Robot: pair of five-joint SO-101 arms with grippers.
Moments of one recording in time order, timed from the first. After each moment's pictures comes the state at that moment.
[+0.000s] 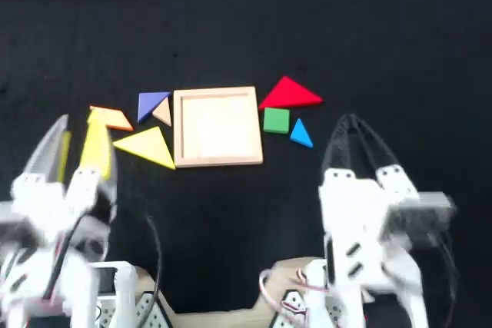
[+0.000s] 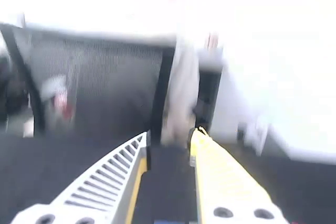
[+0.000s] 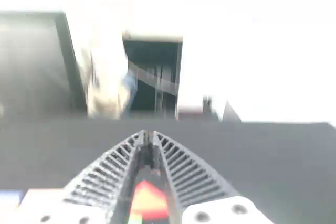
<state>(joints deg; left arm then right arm) -8.2 -104.3 50.0 55.2 3.8 1.1 -103.6 54.8 54.5 1.9</state>
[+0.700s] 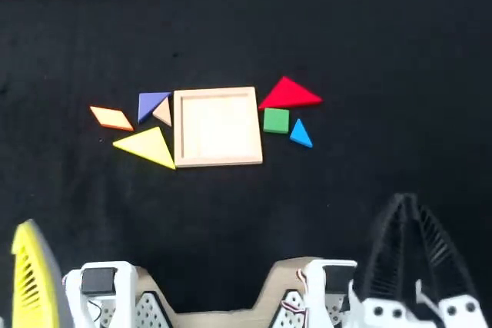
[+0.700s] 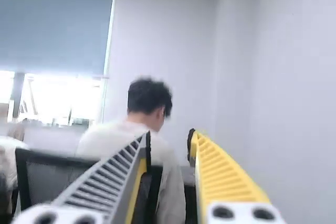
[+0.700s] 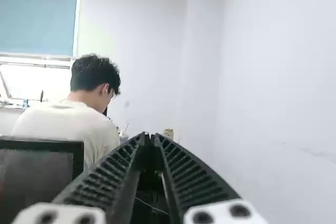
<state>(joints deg) -8.2 -104.6 15.4 65.5 3.8 1.0 -103.7 24.7 62.2 2.0</state>
